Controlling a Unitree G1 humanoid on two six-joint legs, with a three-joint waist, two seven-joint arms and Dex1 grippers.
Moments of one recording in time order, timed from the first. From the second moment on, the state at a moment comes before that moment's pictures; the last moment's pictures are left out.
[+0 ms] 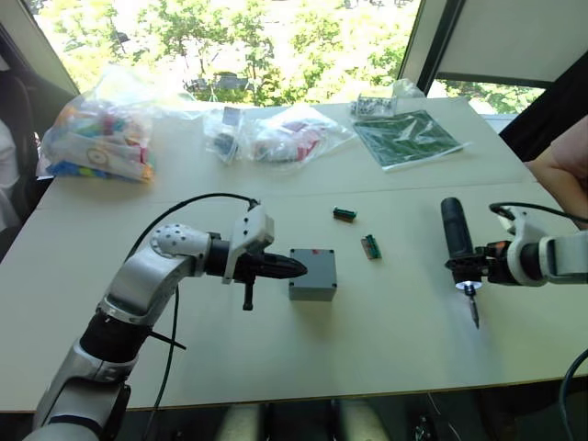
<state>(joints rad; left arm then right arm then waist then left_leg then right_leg) -0.54 0.58 -0.22 -0.26 -0.41 0.63 -1.14 -0.59 -1.00 -0.21 0.24 1.19 1.61 0.00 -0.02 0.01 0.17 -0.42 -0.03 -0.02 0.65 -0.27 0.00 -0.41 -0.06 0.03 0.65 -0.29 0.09</state>
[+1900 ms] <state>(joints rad) -0.70 0.46 -0.33 0.26 -0.12 0.26 -1.09 -0.33 -0.77 0.13 -0.71 0.85 1.17 0.51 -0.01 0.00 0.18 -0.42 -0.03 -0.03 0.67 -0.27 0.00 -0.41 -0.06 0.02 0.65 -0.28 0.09</state>
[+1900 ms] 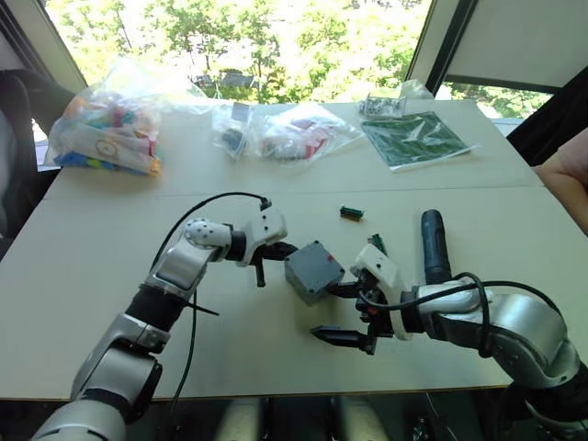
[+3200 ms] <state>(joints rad) -0.60 0.54 -0.32 0.09 -0.15 0.37 -1.11 -0.34 -0.82 0.22 -0.60 0.57 1.00 0.71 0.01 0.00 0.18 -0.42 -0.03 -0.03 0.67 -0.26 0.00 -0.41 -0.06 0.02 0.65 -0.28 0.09</state>
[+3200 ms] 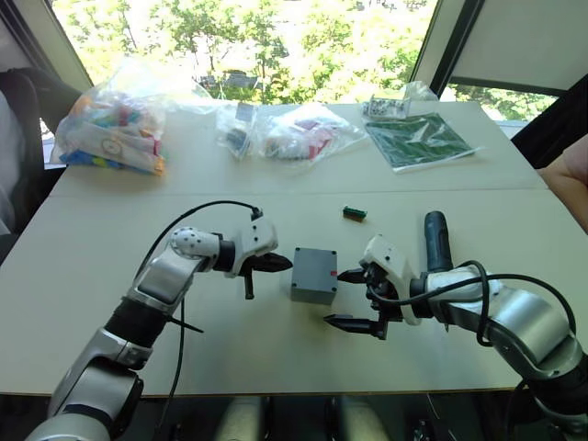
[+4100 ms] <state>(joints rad) -0.57 0.61 -0.17 -0.10 -0.31 0.63 -1.06 -0.86 -0.47 0.12 0.63 0.20 0.31 0.72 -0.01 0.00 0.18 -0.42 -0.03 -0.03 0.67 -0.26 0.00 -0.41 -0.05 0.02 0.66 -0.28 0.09</state>
